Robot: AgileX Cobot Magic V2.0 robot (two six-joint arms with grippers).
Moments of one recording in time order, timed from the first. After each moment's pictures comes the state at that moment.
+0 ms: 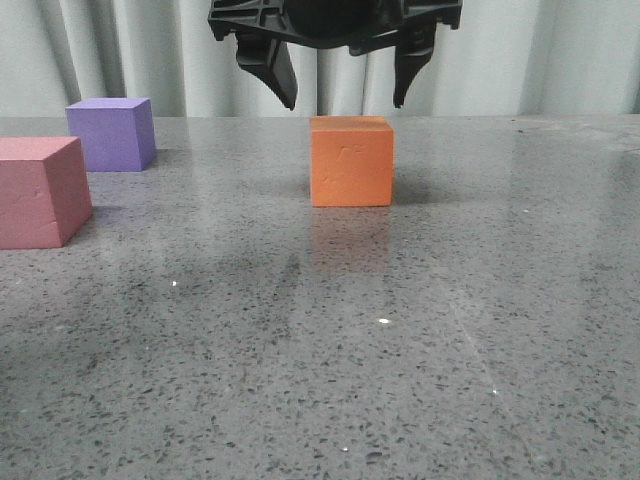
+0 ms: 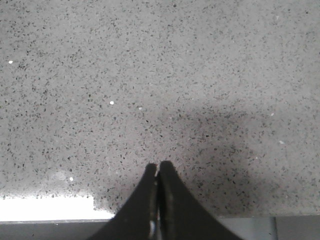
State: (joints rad) left arm -0.83 1.96 -1.76 0.57 0.84 -0.95; right arm 0.17 0.61 -0.78 -0.15 1.19 0.20
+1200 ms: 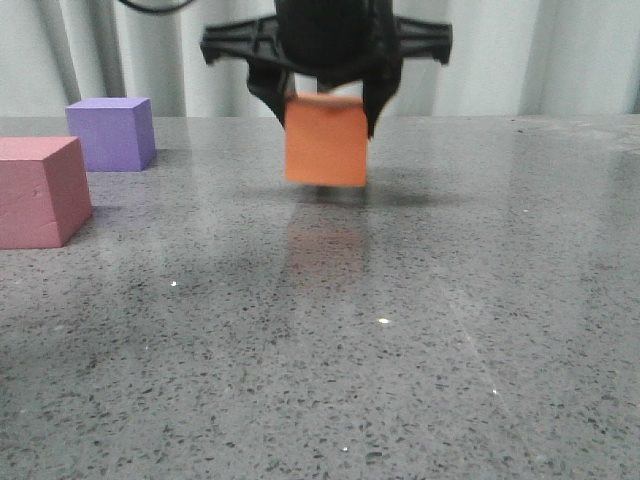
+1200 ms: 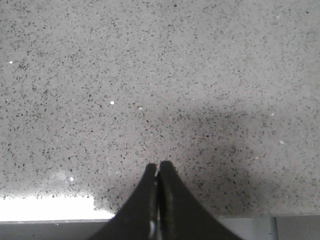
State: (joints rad) left arm -0.83 1.95 -1.76 0.57 0.93 -0.97; right arm 0.17 0.61 -0.78 -0.15 1.19 0.20
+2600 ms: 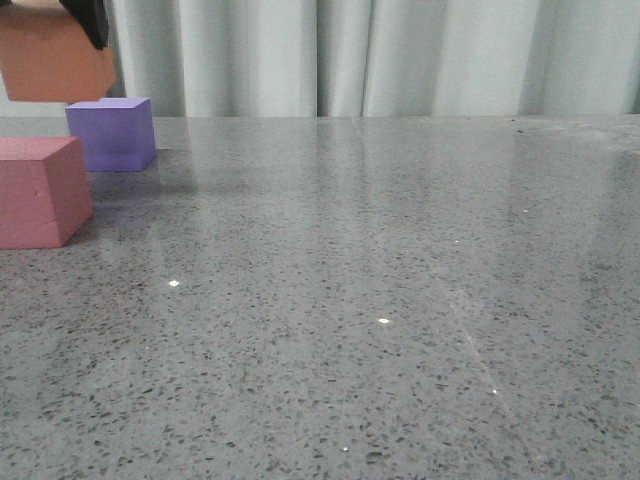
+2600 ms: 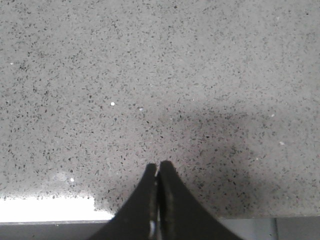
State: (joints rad) left arm -0.48 1.51 -1.27 0.64 0.73 -0.94; right arm 0.17 0.61 -0.78 -0.15 1.19 0.20
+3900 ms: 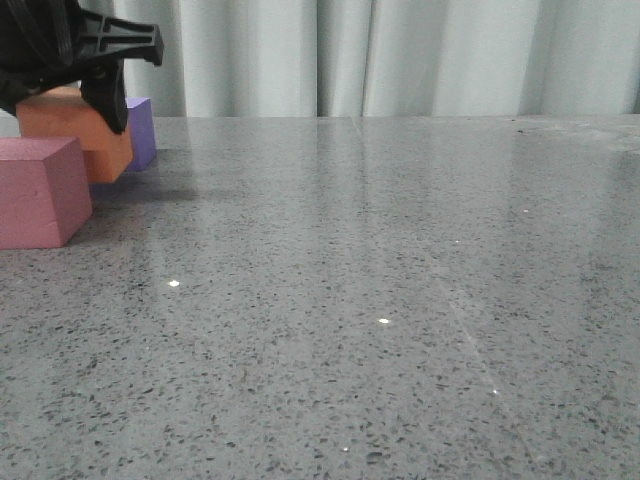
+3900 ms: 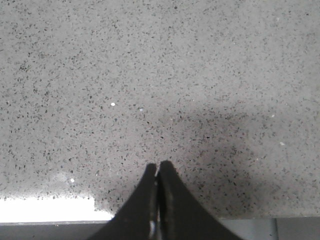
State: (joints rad) left arm -0.44 1.60 -1.18 0.62 0.60 -0.92; right arm 0.17 0.61 -0.78 -0.15 1.18 0.20
